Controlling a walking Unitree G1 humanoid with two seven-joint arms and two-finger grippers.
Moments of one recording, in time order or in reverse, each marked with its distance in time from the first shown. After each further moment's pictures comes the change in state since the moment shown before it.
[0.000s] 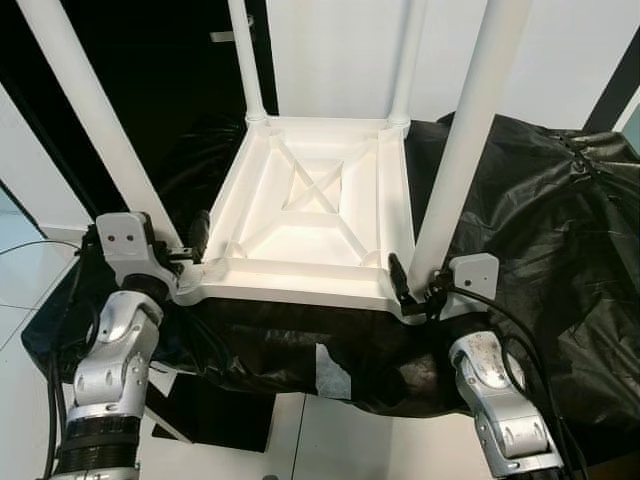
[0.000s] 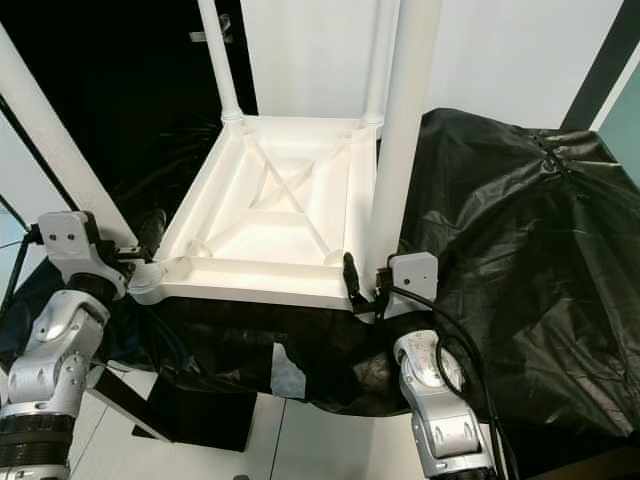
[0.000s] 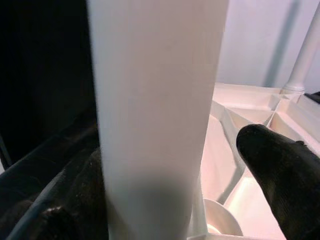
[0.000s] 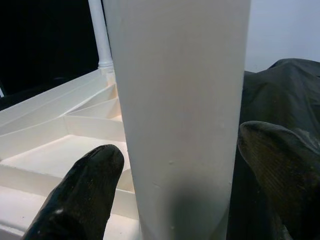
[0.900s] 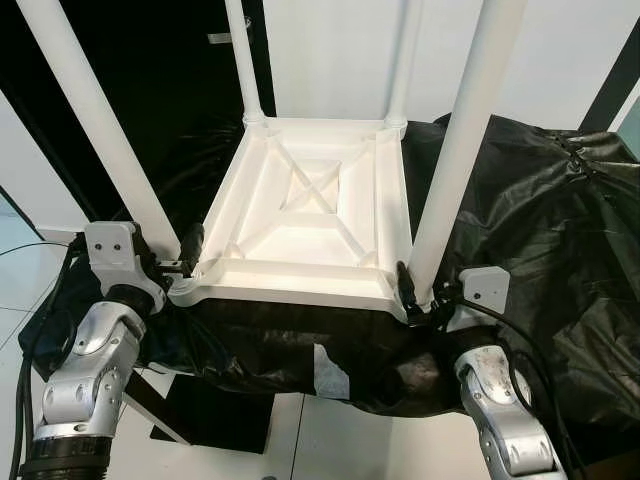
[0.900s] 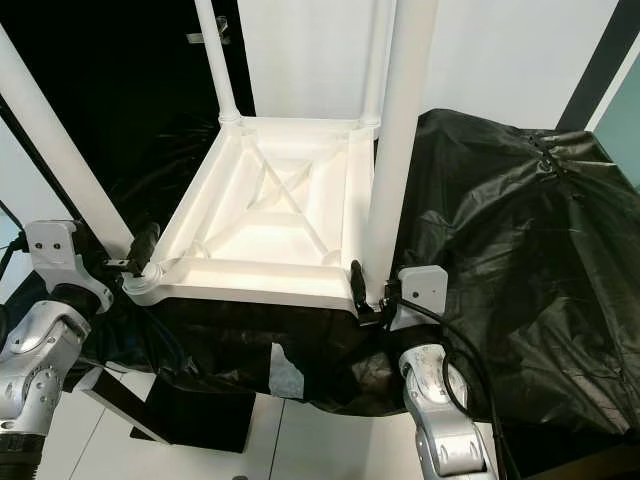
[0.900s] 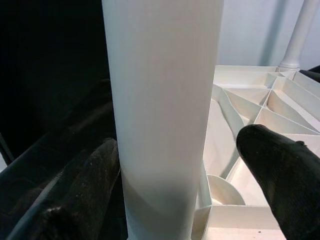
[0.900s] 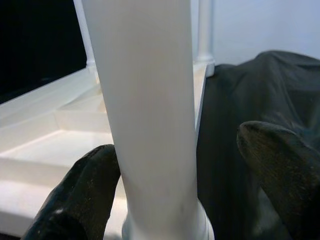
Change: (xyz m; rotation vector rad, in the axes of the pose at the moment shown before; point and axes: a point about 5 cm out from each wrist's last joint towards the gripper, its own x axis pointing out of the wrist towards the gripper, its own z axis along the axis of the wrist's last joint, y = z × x) left arm -0.012 0.008 -0.001 0.052 0.080 -0.036; right arm -0.025 -0.003 -0.008 0.017 0.021 -0.054
